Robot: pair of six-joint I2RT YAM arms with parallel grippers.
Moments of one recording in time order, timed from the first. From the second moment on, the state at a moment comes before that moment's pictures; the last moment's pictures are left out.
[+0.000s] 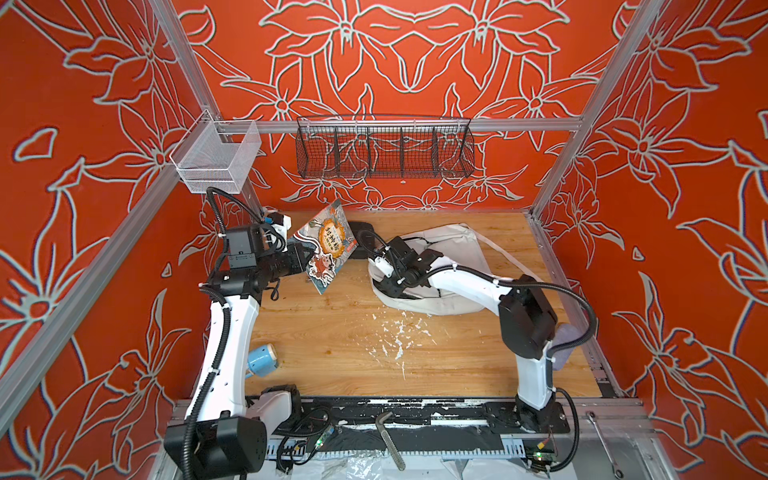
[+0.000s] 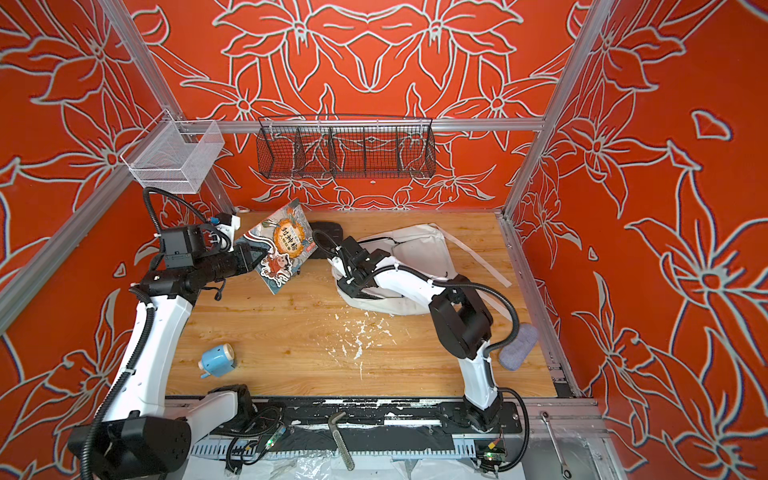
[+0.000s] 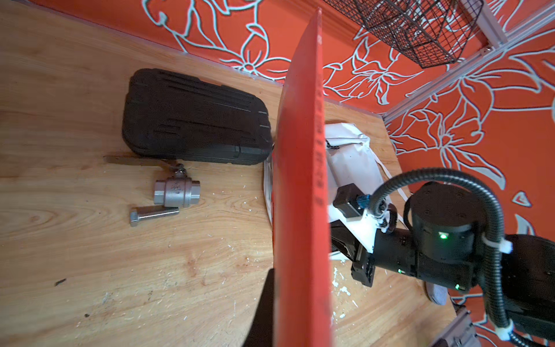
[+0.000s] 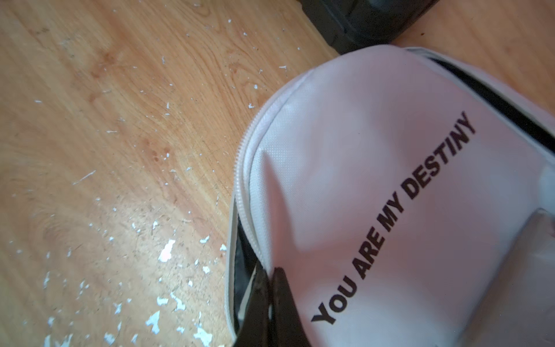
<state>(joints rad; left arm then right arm) 0.20 1.13 1.21 -0.74 0.63 -0.21 0.77 1.93 1.56 -0.63 0.01 -0.07</state>
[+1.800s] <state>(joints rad) -0.19 2.04 1.43 -0.82 1.16 -0.17 0.65 1.57 1.20 -0.23 -0.56 -0.02</state>
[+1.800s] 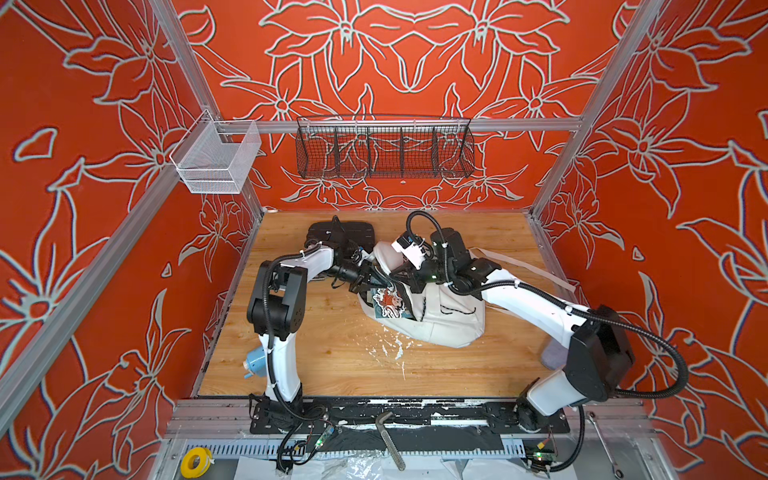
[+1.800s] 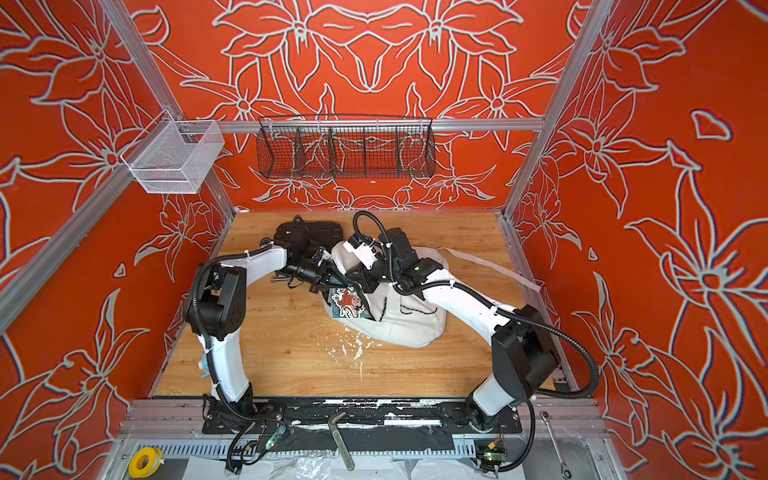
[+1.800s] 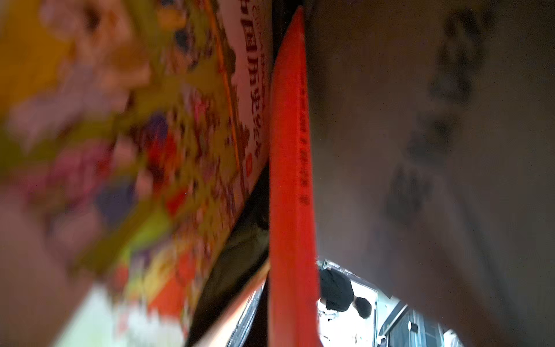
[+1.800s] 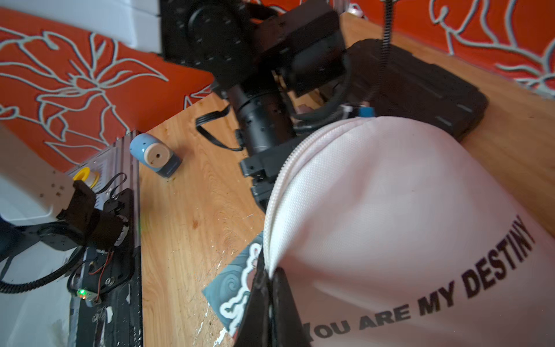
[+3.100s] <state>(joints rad) -0.04 1.79 1.16 -0.79 0.60 -0.21 0.64 1.49 1.07 -0.10 -0.53 0.12</state>
